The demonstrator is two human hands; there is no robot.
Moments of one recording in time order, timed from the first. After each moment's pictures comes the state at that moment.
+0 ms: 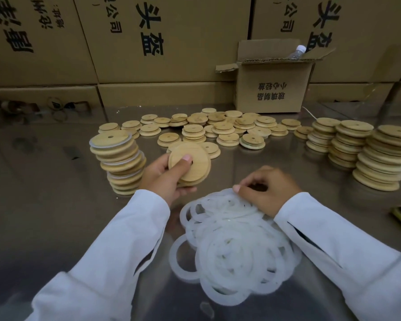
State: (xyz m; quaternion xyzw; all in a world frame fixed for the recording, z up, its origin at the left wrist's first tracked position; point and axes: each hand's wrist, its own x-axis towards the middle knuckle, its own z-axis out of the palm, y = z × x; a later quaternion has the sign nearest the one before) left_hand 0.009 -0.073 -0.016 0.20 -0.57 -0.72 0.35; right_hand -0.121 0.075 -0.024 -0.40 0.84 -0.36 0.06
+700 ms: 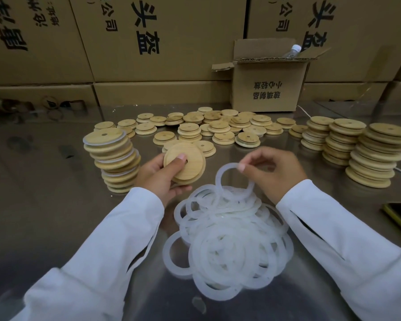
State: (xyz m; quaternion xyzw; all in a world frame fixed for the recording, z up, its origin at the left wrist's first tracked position) left_hand 0.008 -0.070 -0.015 0.22 -0.55 -0.74 0.33; right_hand -0.121 0.081 -0.011 -0.38 0.74 -0.55 0.01
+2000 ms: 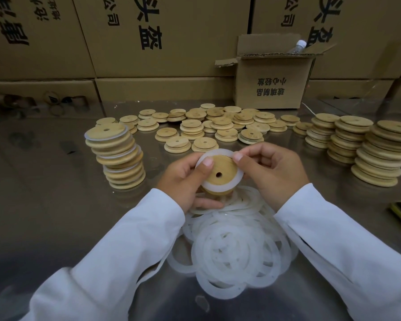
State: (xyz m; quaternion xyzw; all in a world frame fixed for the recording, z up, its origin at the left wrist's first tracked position) left_hand 0.013 -0.042 -0.013 0.10 -0.64 -0.72 0.23; right_hand -0.083 0.076 0.004 -0.35 0.66 -0.66 0.07
